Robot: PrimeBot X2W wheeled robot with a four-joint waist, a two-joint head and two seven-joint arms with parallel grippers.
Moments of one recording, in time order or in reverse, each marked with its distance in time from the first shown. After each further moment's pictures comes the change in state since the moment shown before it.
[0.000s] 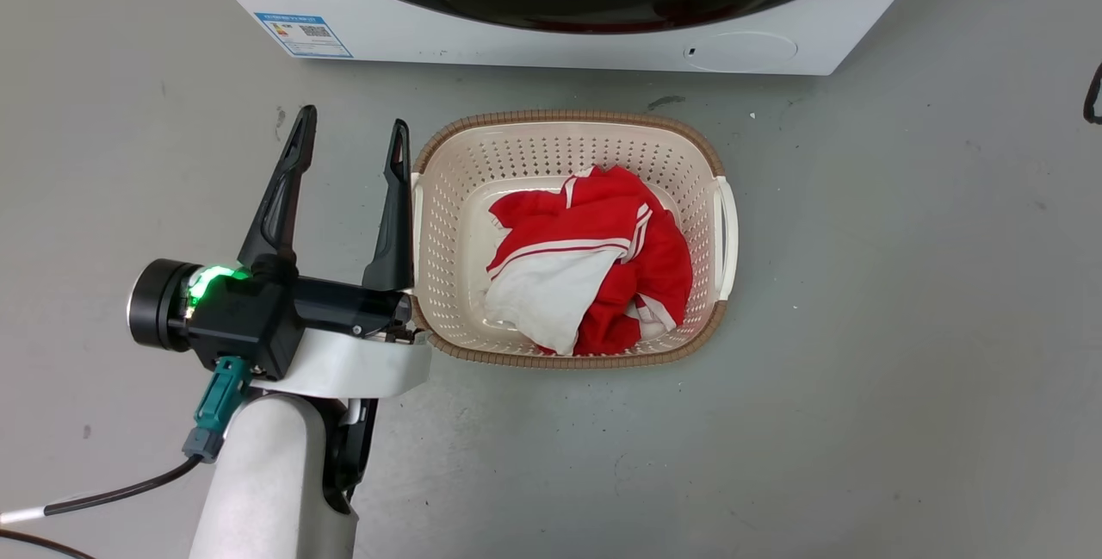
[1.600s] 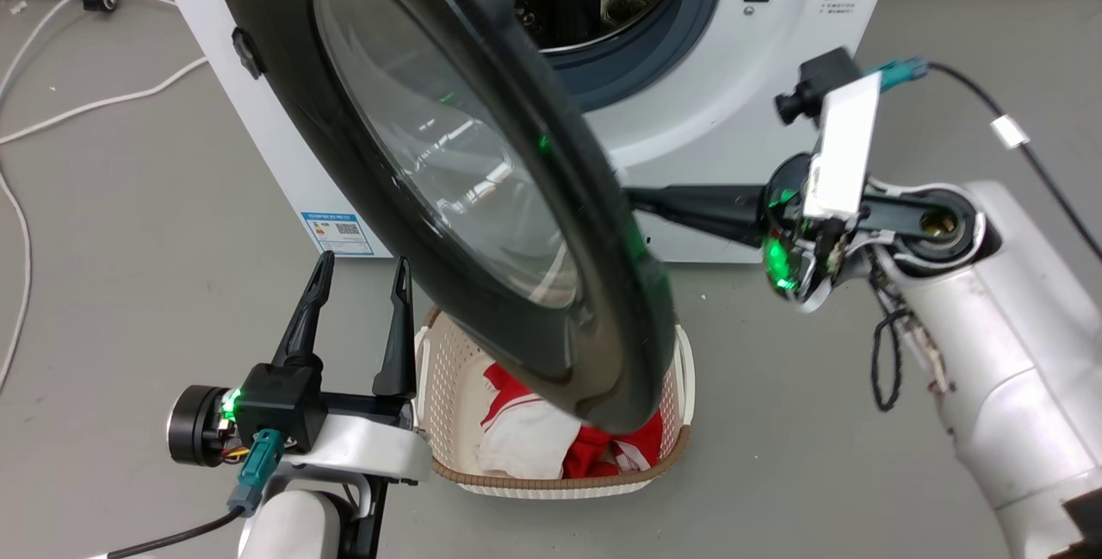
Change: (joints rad) left arm 0.160 -0.001 0.000 0.123 -0.016 0.044 0.000; right arm 0.585 0.103 0.142 -0.475 0.118 0.000 0.567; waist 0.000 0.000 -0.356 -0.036
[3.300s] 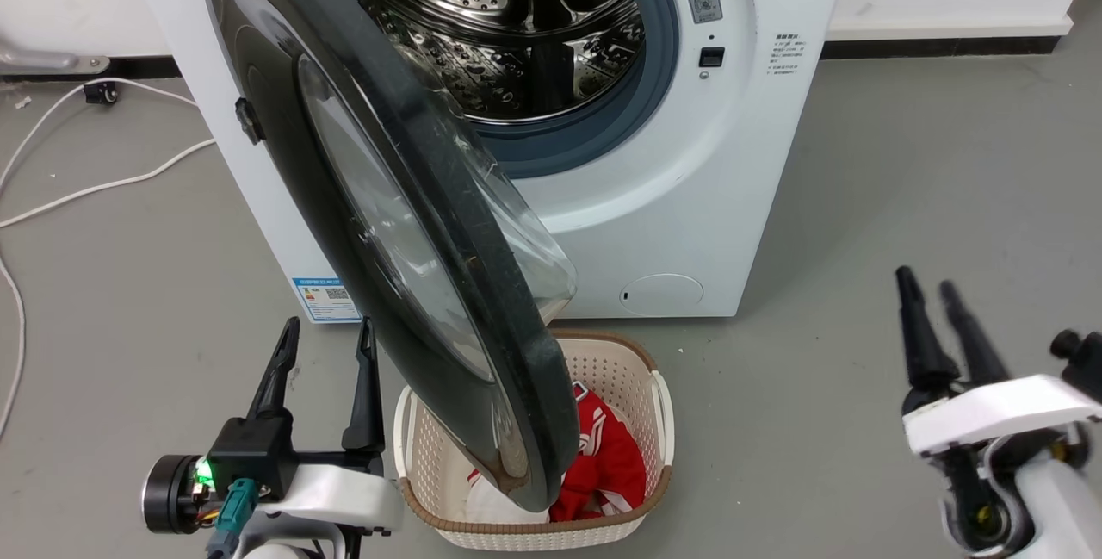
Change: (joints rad) left arm 0.106 0.000 0.052 0.014 -0.008 0.018 0.000; right arm 0.641 -0.065 -0.237 -0.277 -0.820 0.001 -1.209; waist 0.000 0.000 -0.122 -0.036
